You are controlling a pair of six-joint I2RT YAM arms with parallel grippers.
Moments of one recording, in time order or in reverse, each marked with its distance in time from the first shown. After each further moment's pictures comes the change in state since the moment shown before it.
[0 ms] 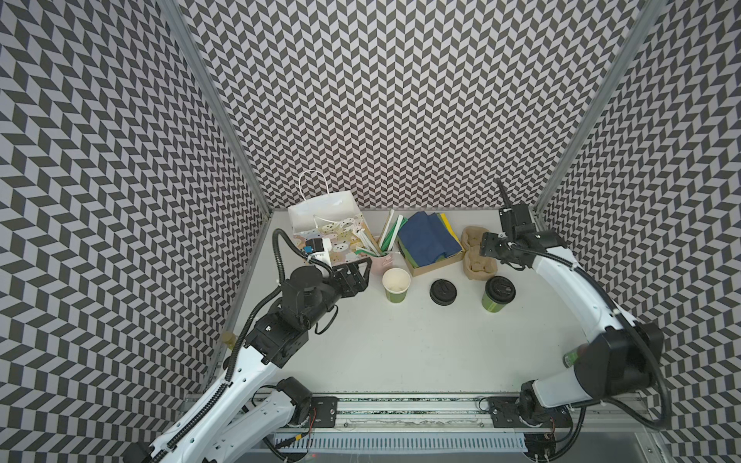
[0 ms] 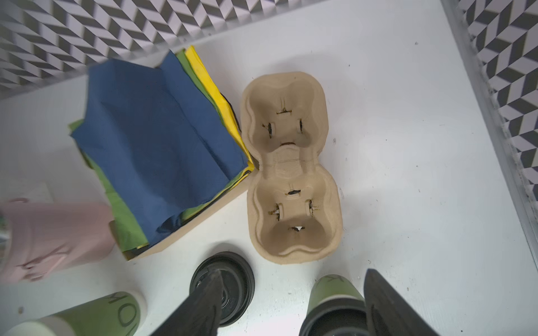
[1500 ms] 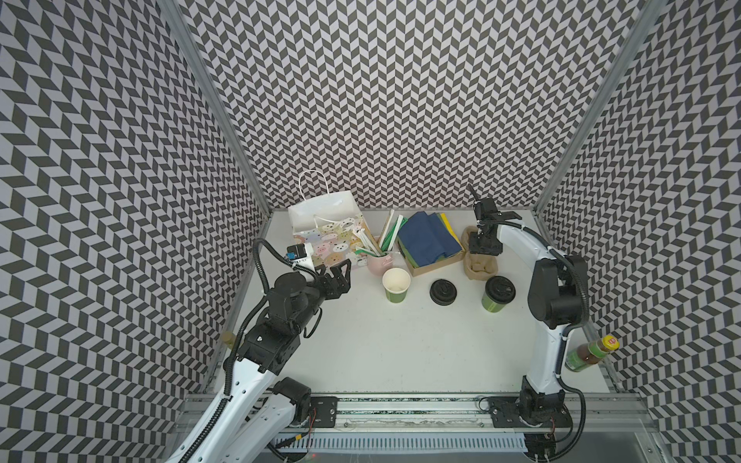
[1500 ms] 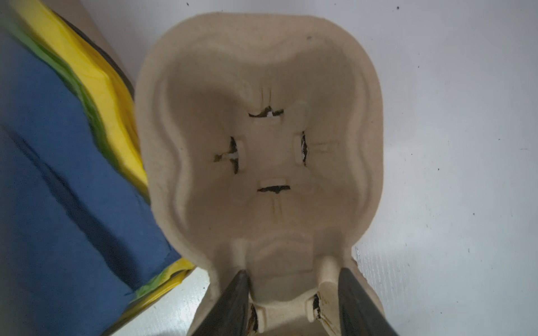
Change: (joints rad) left arm 0.137 -0.097 -0.129 0.025 -0.002 0.140; right arm -0.035 0.496 0.320 -0.063 0.019 -0.092
